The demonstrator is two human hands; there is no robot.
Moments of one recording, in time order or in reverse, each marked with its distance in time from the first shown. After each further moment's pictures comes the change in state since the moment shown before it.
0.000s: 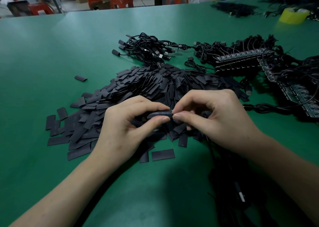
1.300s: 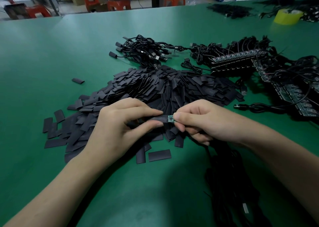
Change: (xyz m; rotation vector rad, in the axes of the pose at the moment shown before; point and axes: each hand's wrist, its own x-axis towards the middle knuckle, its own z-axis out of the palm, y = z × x) left_hand 0.002 -0.007 -0.010 0.210 -0.065 0.071; right_hand 0.006 0.013 -0.002 0.513 -0.478 0.545
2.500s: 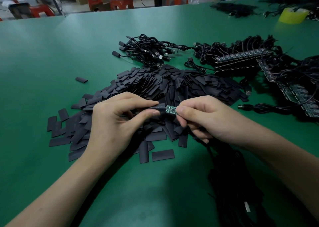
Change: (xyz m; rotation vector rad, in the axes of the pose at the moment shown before) left_hand 0.001 0.000 0.001 -0.134 0.175 -0.117; right_hand -0.001 -0.005 0.004 -0.099 0.104 -0.121
